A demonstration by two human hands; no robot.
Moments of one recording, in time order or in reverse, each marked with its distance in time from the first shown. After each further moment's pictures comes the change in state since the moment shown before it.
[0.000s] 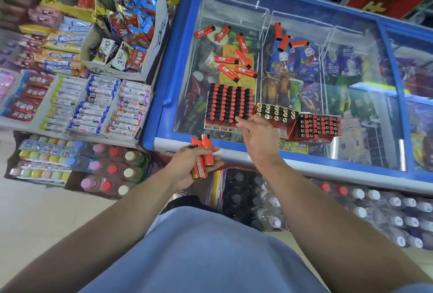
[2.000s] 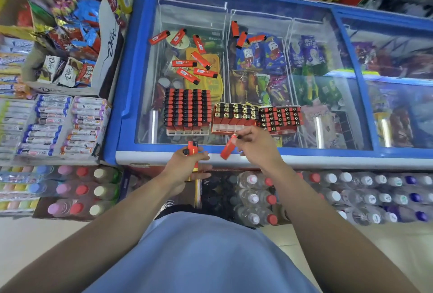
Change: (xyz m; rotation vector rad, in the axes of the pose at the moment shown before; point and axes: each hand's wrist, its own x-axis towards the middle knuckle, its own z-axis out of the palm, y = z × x) left_hand 0.026 -0.030 0.069 0.372 0.061 0.046; right_hand -0.030 0.054 -0.071 0.634 -0.231 0.618
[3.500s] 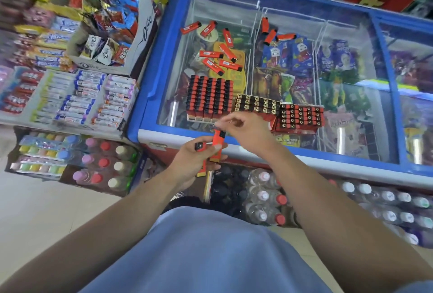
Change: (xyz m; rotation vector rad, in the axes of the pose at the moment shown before) left_hand -0.045 -0.015 -0.007 -0.079 -0.077 0.217; right_hand 0.002 -0.028 0.033 -0.207 -0.207 -0.459
